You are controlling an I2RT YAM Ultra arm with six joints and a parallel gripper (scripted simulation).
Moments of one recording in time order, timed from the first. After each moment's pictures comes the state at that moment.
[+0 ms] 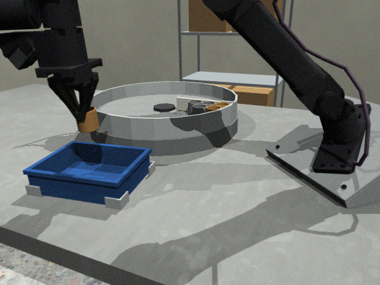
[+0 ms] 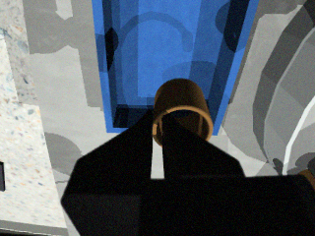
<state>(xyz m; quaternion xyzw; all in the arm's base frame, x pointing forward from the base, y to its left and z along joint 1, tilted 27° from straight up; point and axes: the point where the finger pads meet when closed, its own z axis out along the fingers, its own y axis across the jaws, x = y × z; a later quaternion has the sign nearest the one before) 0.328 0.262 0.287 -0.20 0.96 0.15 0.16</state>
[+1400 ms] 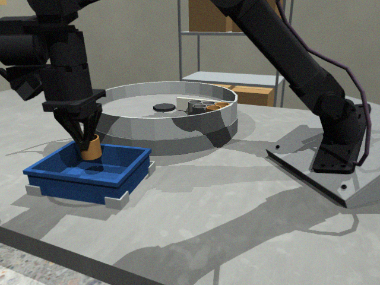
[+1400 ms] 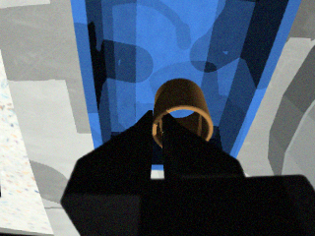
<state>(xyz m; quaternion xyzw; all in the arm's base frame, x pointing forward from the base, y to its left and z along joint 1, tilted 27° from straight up) 0.343 0.284 0.239 -0.20 0.95 0.15 0.17</state>
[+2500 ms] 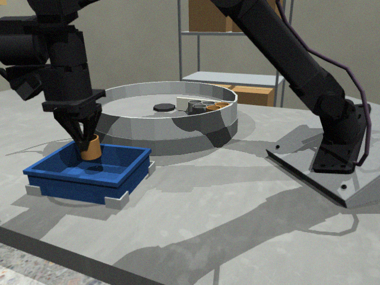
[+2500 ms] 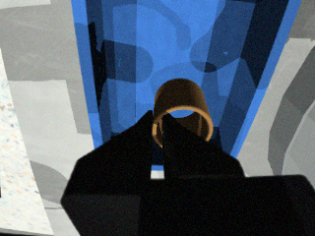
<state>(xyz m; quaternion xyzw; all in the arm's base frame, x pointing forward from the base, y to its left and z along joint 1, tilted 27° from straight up) 0.344 0.284 0.239 -0.20 0.95 0.15 0.17</state>
